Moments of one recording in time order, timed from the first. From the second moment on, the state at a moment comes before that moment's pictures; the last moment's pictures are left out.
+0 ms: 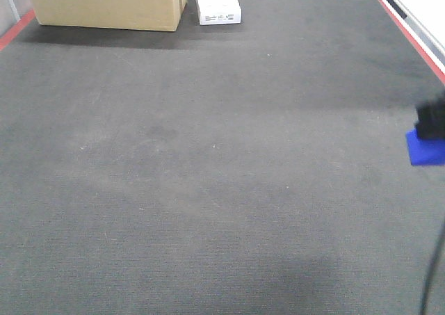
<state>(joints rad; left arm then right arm) 0.01 -0.01 0.03 0.01 0.21 -0.04 -0.12 1.21 -1.15 0.23 0.97 -0.29</state>
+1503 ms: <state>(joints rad) 0.01 -0.01 0.03 0.01 0.21 -0.04 -0.12 0.16 -0.30 0.39 0.44 -0.44</state>
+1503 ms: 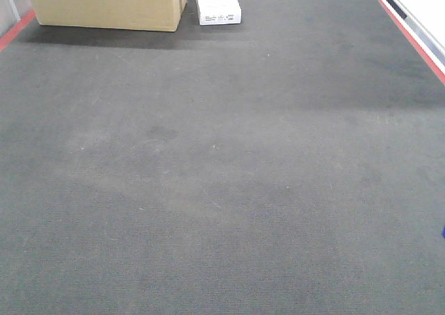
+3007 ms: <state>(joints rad) 0.01 -0.01 0.03 0.01 0.21 -0.04 -0.12 0.16 -0.30 0.47 0.44 -0.44</state>
